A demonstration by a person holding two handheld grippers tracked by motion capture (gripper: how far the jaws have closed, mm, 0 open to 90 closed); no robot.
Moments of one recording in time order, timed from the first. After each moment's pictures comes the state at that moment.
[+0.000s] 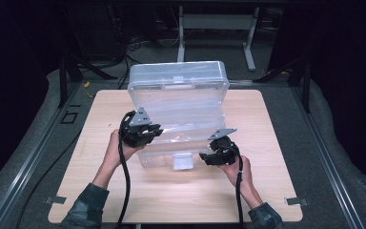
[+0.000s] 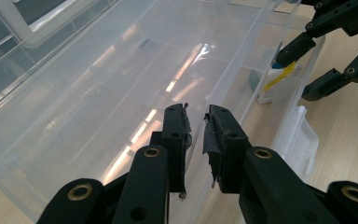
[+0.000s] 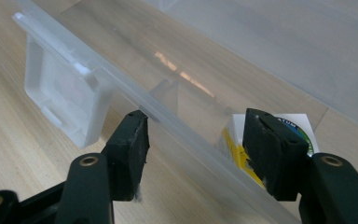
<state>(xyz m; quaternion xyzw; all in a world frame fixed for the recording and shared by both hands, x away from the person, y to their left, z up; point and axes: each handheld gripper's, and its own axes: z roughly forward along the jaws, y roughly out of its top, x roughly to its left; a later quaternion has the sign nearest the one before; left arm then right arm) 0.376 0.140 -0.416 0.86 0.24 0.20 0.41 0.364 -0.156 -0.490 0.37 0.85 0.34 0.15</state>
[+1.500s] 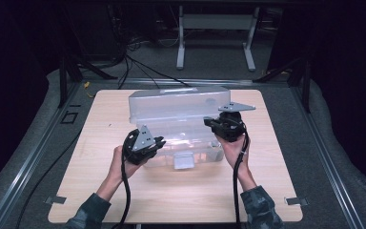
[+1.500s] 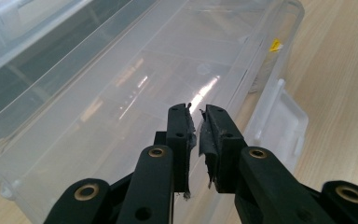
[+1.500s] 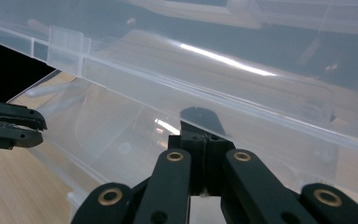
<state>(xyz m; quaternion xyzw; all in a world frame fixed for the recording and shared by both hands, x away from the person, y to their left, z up) 0.341 0.133 -0.450 0.84 0.22 0.25 0.42 0.386 -0.163 -0.416 0.41 0.75 0.48 0.19</state>
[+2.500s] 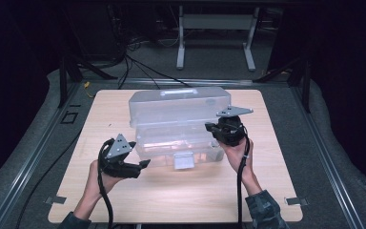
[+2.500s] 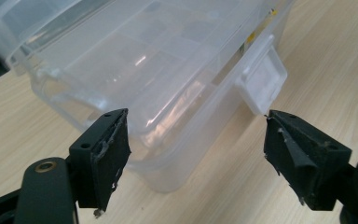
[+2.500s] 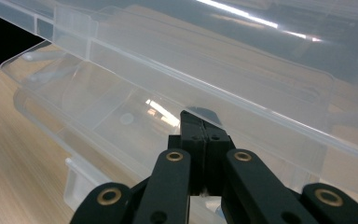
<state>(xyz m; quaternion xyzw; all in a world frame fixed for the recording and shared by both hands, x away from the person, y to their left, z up) 0.302 0.186 -0.443 0.84 0.29 0.21 0.40 0.374 -0.163 -0.416 0.39 0.78 0.44 0.20</state>
